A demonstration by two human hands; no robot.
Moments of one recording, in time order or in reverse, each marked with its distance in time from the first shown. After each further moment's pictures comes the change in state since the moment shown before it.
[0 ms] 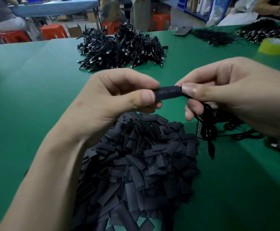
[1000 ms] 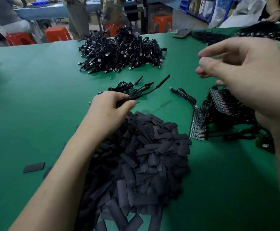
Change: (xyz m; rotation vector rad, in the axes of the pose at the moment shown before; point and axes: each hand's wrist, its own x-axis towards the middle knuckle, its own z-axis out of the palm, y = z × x) left_hand 0.014 -0.043 -0.006 1.057 0.360 -0.360; right_hand -0.002 0.002 -0.018 -0.235 0.599 0.012
